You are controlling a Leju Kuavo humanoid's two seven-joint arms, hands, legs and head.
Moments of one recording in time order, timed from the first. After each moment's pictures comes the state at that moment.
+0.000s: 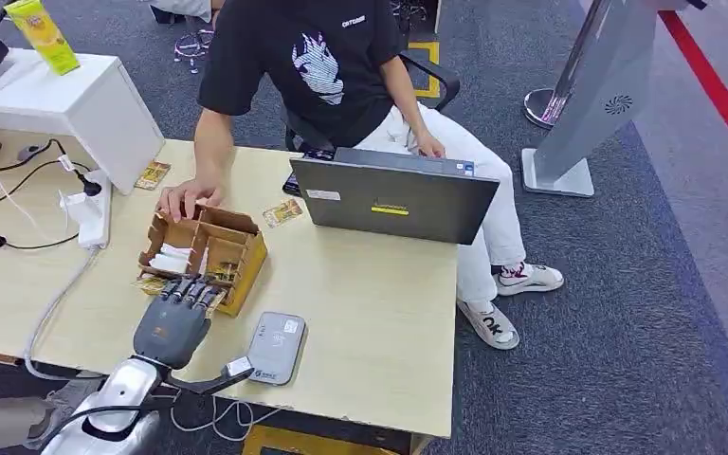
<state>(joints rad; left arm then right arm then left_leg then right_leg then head) -0.16 0.26 -0.17 -1.20 -1.52 0.48 -0.08 0.06 0.33 -1.53 -0.92 1.52 0.22 -0.09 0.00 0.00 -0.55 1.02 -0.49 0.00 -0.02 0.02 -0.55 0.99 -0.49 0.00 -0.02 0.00</state>
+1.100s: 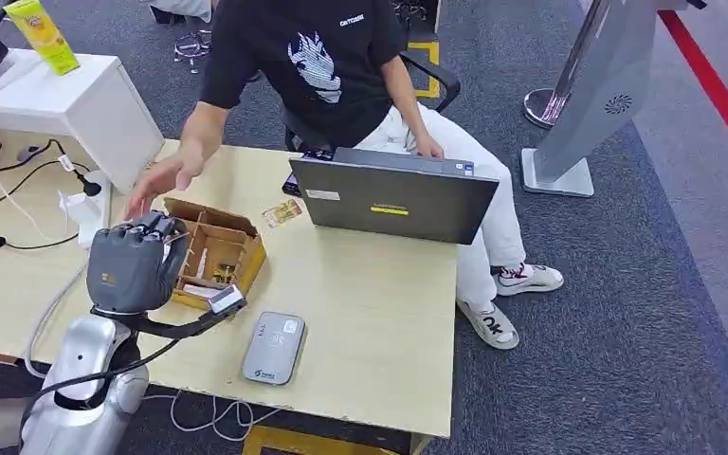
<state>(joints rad) -0.20 0.17 -0.04 -1.60 -1.38 0.43 -0.13 0.06 0.33 -1.53 -0.92 1.52 0.22 -0.08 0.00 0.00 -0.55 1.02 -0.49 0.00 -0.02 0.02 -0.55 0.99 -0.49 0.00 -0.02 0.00</state>
